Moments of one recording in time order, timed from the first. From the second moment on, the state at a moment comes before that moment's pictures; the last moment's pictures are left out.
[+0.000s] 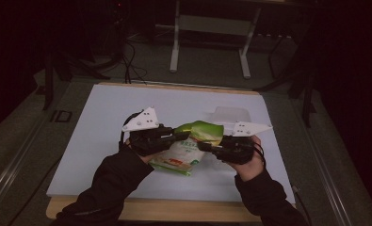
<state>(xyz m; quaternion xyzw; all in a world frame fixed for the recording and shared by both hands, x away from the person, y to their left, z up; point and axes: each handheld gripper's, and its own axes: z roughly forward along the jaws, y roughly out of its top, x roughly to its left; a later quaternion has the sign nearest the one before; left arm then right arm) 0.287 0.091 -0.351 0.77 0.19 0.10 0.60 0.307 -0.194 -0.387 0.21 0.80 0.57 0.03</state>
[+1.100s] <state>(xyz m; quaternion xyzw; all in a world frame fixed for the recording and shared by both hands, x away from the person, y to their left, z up) 0.296 0.105 -0.389 0.73 0.21 0.04 0.65 0.331 -0.266 -0.310 0.22 0.77 0.58 0.15</state>
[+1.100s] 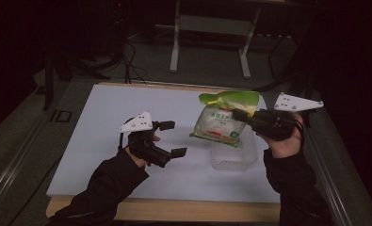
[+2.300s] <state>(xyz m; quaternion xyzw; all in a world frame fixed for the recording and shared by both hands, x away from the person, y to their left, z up) 0.291 0.158 -0.482 0.73 0.29 0.03 0.62 0.465 -0.301 -0.374 0.30 0.77 0.53 0.17</state>
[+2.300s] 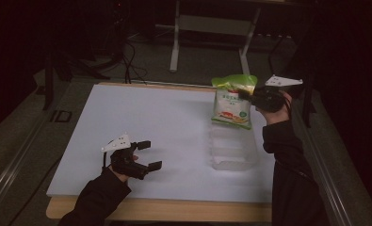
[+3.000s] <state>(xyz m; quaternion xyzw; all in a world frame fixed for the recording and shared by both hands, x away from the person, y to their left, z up) 0.292 0.162 -0.489 0.72 0.30 0.04 0.62 0.473 -0.313 -0.434 0.34 0.78 0.51 0.14</state>
